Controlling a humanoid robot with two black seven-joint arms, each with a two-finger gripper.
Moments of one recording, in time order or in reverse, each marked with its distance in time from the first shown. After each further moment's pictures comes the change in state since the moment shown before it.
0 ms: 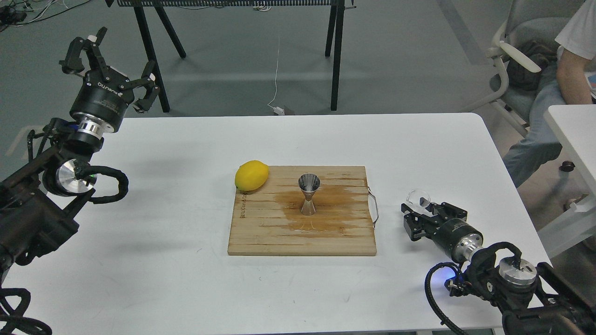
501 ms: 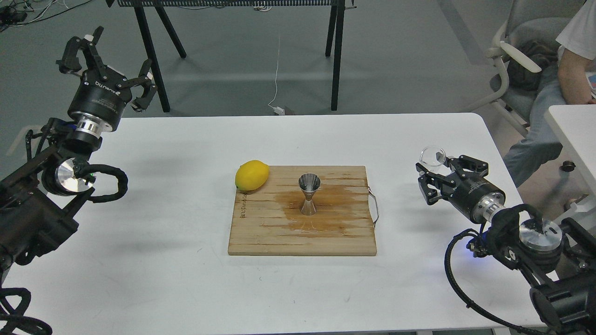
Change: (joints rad) left arm 0.002 0.003 -0.015 0.000 -0.003 0.004 0.000; right arm 0.052 -0.171 -0.040 0.242 -0.037 -0.050 0.117
